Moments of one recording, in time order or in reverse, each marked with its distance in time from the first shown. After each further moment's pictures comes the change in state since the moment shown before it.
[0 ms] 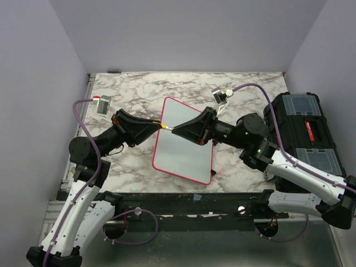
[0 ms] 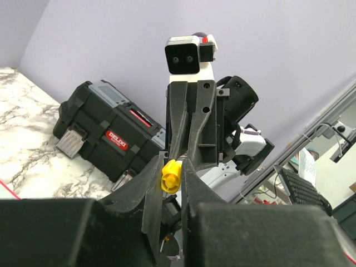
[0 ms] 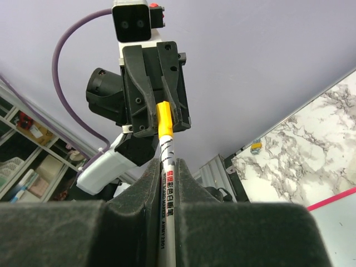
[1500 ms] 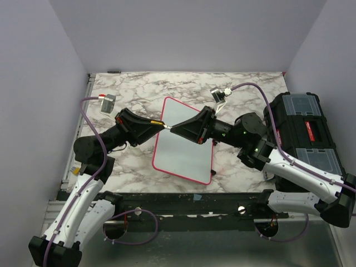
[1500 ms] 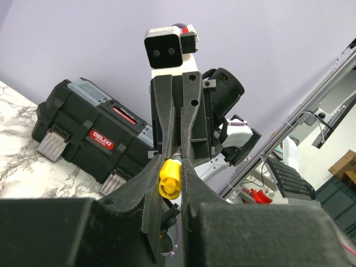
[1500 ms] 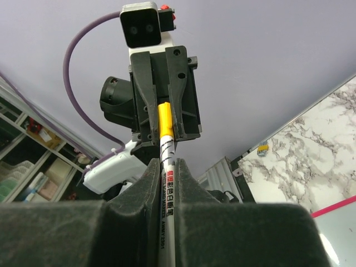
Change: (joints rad) left arm -0.009 0.068 -0.048 0.213 0.060 -0.082; right arm 0.000 0.023 -0.001 0.049 -0.015 0.050
